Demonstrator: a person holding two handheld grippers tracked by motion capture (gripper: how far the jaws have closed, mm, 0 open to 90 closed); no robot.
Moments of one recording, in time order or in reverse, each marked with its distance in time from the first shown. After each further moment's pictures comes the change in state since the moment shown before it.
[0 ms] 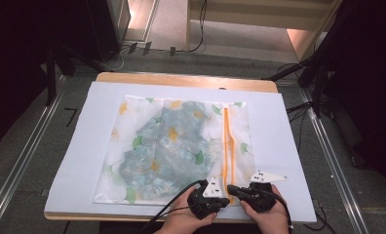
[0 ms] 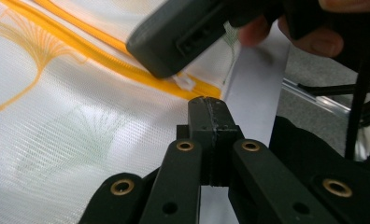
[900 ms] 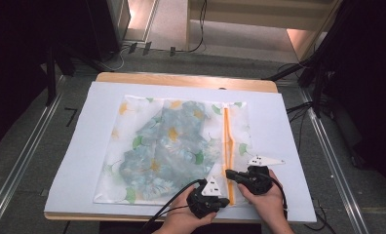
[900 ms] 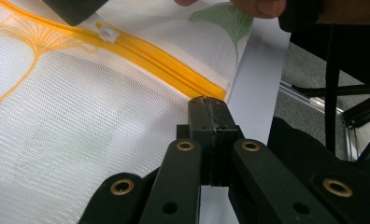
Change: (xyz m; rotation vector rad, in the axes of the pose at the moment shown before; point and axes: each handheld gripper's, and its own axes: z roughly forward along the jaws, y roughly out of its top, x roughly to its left) left arm 0.001 -0.001 0.000 -0.003 -0.011 -0.010; right arm -0.020 0.033 0.016 -0.036 -0.005 -0.002
